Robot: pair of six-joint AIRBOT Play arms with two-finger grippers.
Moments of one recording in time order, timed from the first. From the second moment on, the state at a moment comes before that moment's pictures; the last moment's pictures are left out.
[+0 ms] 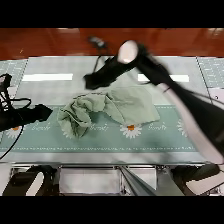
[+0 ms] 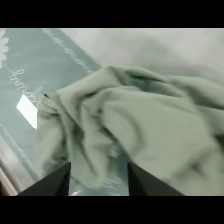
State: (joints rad) left arm 0.08 -0.59 0.67 1.29 -1.13 -1.58; right arm 0.55 -1.71 1.87 -1.04 1.24 1.57
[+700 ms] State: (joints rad) left arm 0.39 -1.07 0.54 0.90 -1.28 -1.30; right arm -0.23 -0.95 0.75 -1.02 1.17 1.40
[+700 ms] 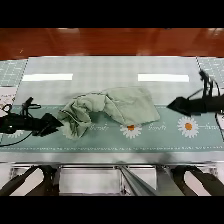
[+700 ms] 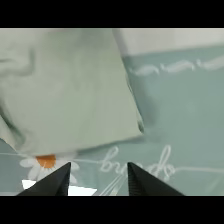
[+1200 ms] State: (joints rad) left arm 0.16 -1.24 0.55 0.77 -1.15 -1.18; right arm -0.30 -0.91 0.51 -0.91 1.10 1.36
